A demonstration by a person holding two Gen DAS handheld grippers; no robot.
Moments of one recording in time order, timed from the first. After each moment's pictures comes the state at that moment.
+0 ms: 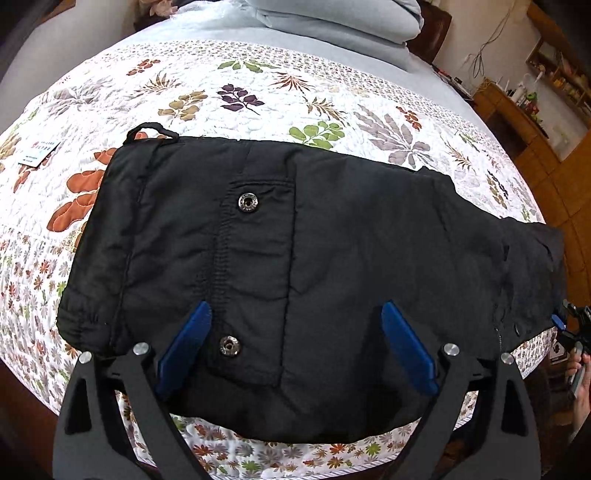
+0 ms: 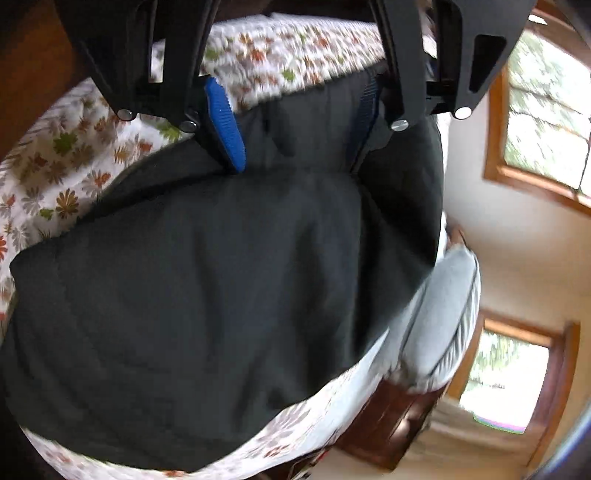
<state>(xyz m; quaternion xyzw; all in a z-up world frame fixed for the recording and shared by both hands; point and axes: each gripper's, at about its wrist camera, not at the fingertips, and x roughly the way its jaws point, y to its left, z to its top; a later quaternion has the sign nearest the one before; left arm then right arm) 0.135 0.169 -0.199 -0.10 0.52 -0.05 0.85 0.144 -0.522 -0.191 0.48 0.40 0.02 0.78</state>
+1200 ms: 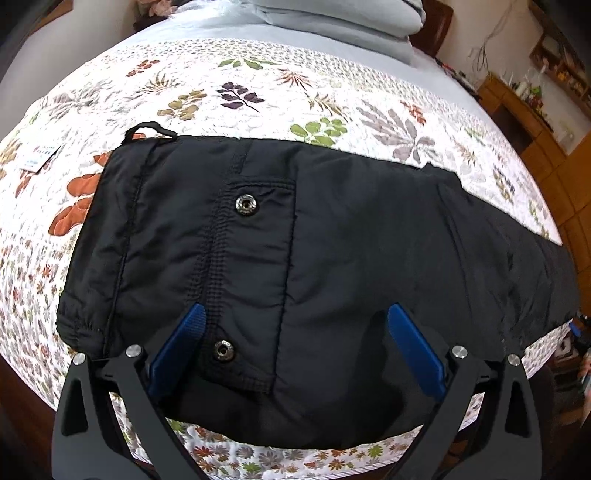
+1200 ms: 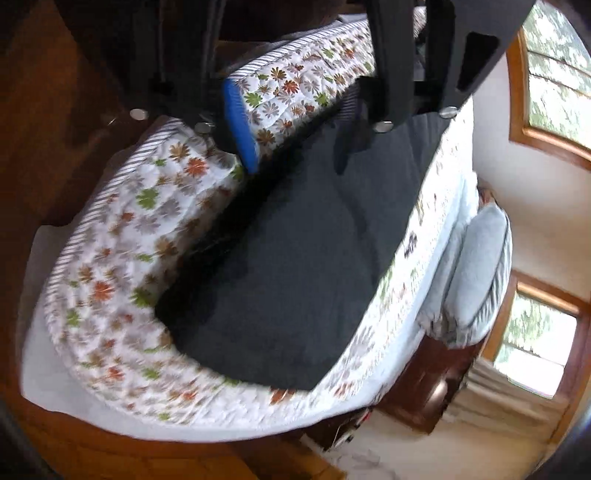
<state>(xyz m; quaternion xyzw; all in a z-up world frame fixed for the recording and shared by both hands) 0.137 0.167 -0.199 -0.10 0.52 -0.04 0.85 0.047 -0.643 -0.171 0.48 0.38 -0.07 0.79</state>
